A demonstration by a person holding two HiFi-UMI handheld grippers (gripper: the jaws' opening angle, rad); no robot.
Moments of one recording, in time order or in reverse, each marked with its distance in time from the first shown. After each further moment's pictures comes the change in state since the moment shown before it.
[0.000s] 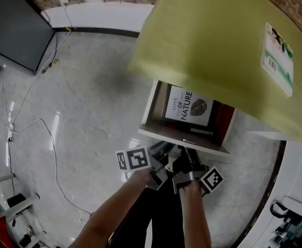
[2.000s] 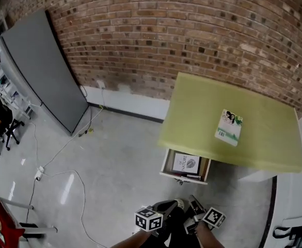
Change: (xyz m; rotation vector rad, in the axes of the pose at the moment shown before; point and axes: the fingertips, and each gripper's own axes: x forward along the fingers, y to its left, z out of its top) left arm -0.171 -0.258 -0.103 0.677 0.071 0.069; right arm -0.162 0.240 -0.056 -0.328 0.218 -0.047
